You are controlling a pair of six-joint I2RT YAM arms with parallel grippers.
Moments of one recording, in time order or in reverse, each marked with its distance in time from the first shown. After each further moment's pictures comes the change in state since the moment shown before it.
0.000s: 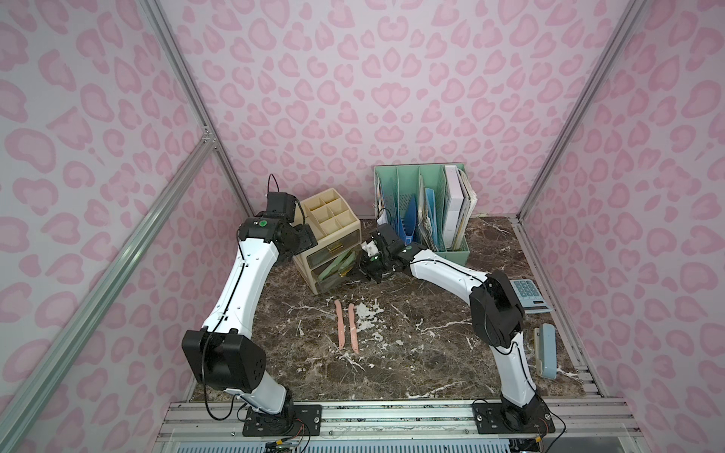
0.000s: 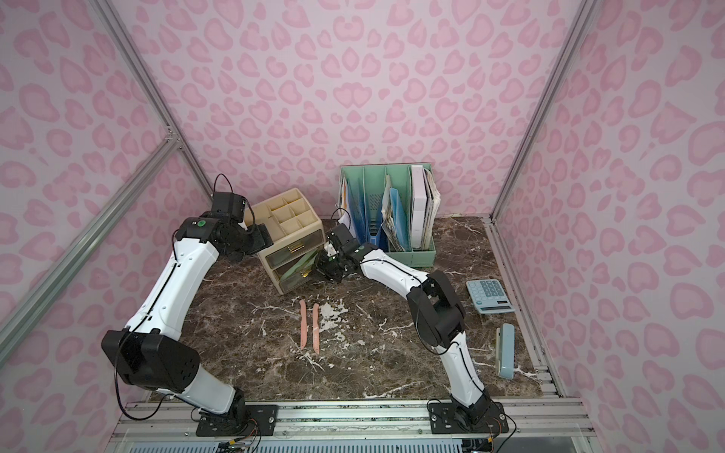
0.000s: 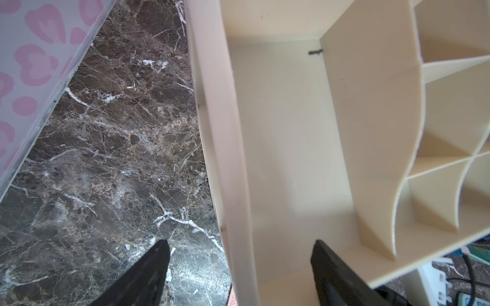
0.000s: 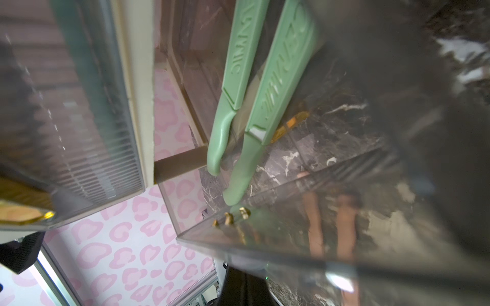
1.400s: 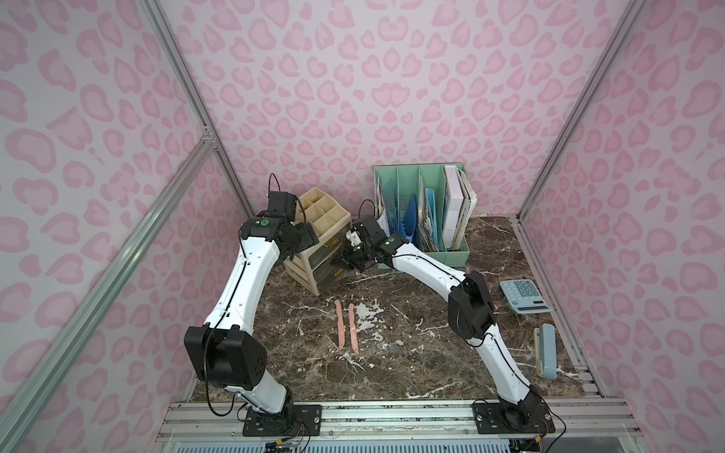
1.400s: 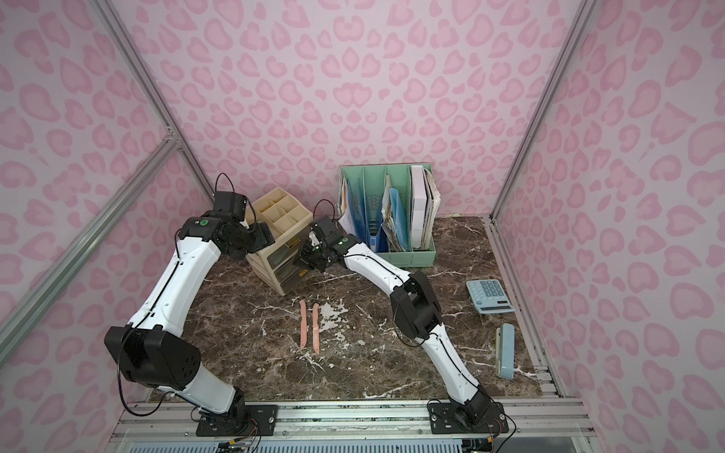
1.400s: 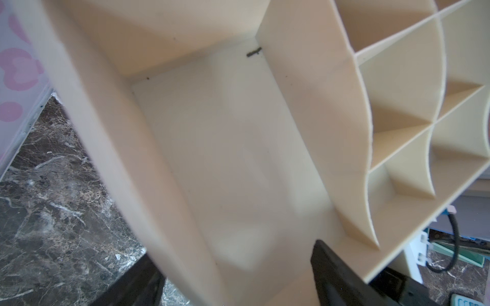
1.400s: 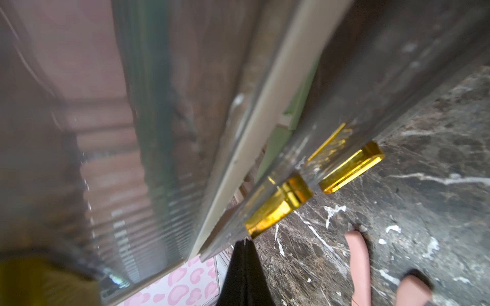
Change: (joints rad) left arm 0.001 0.018 -0.002 0.036 0.019 0.000; right arm 0.034 0.236 0.416 -0.096 0.058 0.006
